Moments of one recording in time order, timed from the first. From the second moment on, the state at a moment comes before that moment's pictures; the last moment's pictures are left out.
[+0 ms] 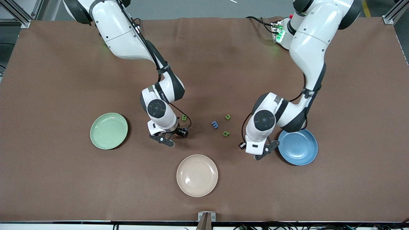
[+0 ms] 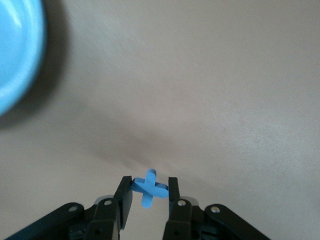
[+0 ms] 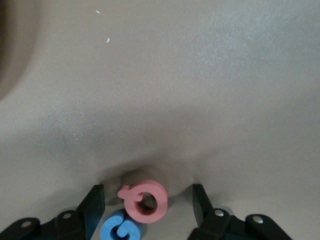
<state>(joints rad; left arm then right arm) -0.31 0.75 -0.19 -1.47 0.20 2.18 -1.14 0.62 0.77 -0.08 -1.63 0.13 2.43 0.87</state>
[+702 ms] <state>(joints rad) -0.06 0.63 -0.19 -1.64 0.20 2.16 -0.66 0.63 0.76 -0.08 -1.63 0.09 2.42 0.87</state>
